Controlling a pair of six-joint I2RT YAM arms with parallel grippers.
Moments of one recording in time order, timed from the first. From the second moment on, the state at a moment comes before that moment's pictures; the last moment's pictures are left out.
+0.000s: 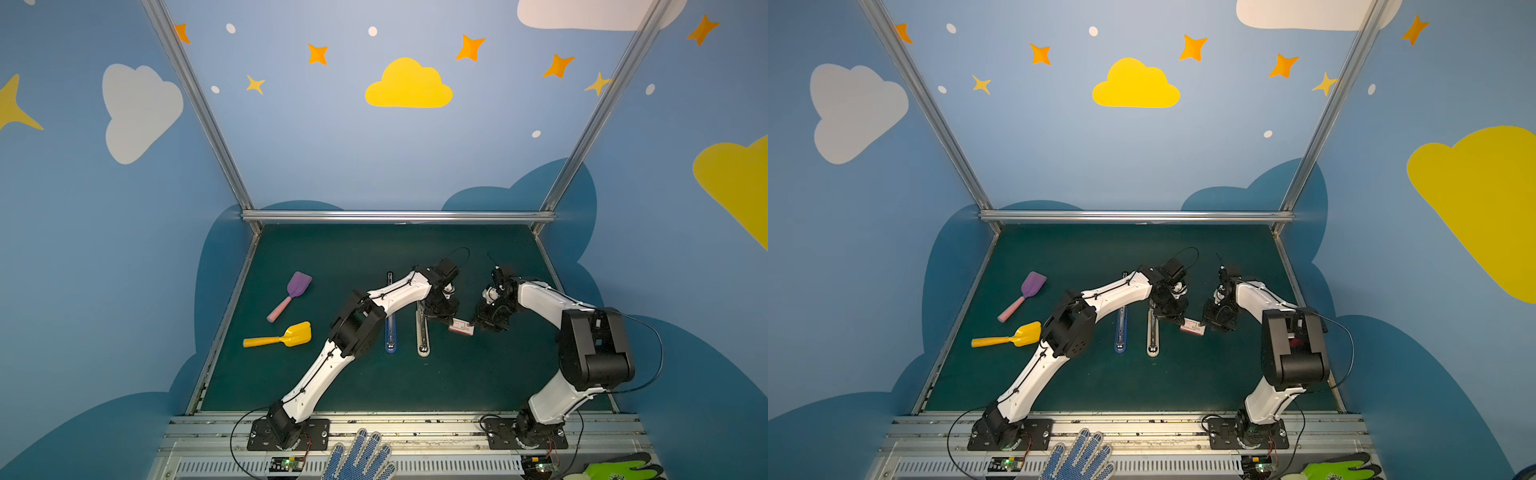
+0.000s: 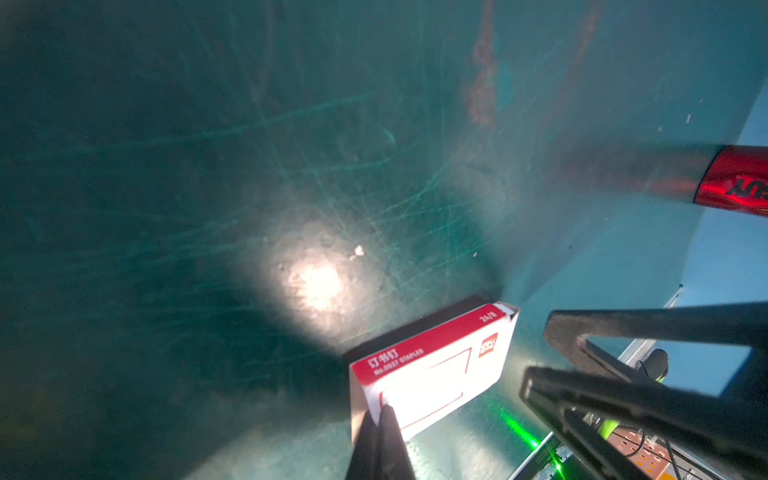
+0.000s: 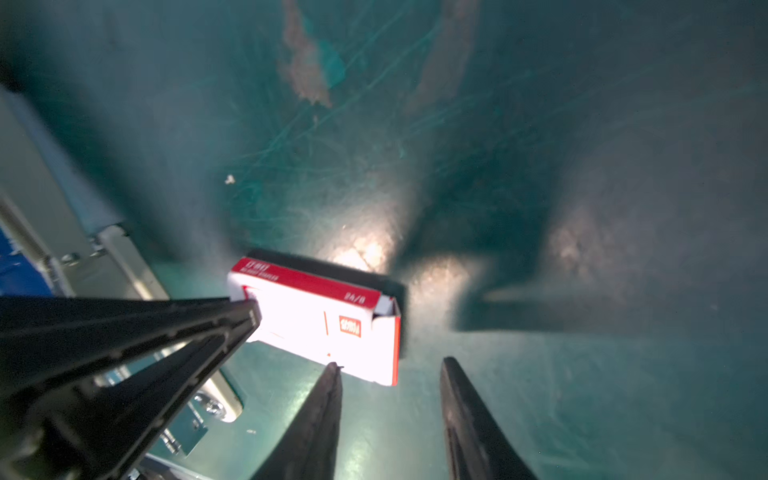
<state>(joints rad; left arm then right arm) -0.82 2.51 2.15 -0.90 0.47 -0.61 0.15 1.69 1.01 -0.81 -0.30 0.38</state>
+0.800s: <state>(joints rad) -0.82 2.50 2.13 -0.87 0.49 -0.61 0.12 1.77 1.09 -0.91 -0.19 0.38</state>
